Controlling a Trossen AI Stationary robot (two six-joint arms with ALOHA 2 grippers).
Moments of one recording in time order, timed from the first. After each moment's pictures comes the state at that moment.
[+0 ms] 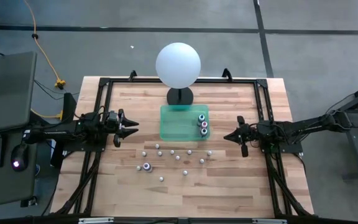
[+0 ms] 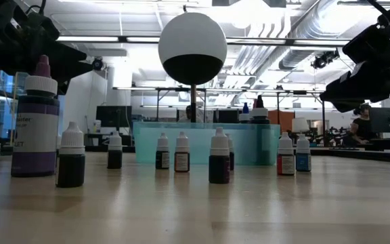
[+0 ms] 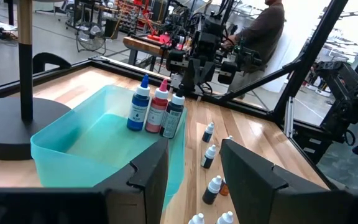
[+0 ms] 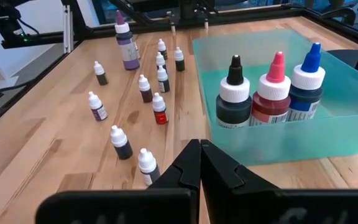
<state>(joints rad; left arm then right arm) 0.06 0.04 0.02 0.00 0.01 -0.28 0.10 0.43 0.01 0.15 0.06 0.15</state>
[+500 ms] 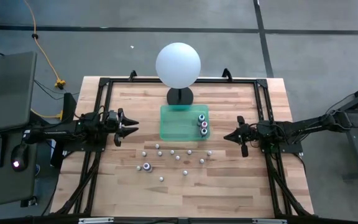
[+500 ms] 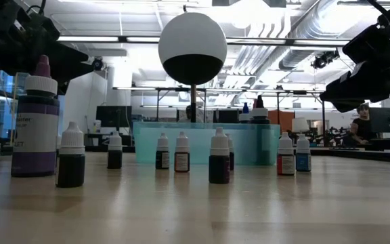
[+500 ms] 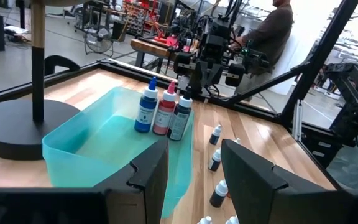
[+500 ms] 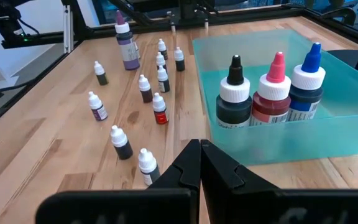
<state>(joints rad) 0.06 0.04 0.02 0.00 -0.03 -0.28 0.10 0.43 0.01 0.15 0.06 0.15</state>
